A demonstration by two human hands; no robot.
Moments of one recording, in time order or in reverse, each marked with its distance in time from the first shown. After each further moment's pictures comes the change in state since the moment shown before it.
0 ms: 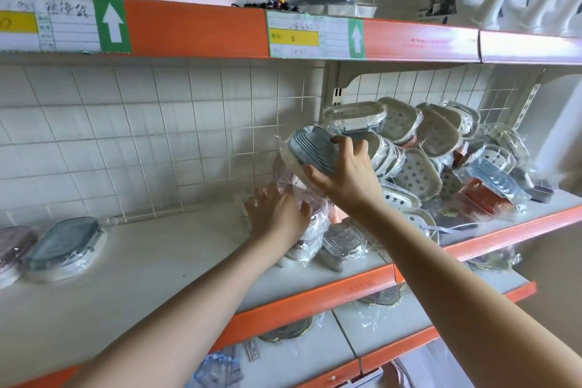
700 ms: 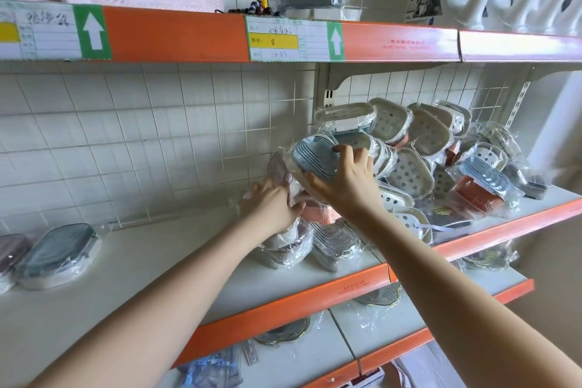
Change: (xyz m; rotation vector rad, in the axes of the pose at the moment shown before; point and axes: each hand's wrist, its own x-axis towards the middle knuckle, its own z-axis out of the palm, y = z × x) left_hand 0.015 -0.002 -0.019 0.006 -0.204 0.093; right_hand -0.010 0.013 -0.003 -0.041 0.011 0.098
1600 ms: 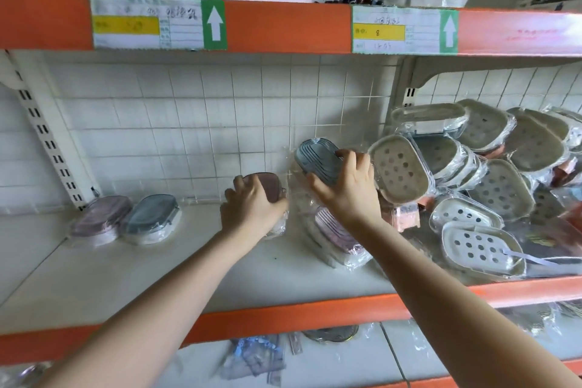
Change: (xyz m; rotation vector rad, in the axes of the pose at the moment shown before) left_hand -0.039 -0.106 -0.017 -0.094 0.305 -0.465; right_hand -0.008 -0.069 0.074 0.189 -0.064 -0.126
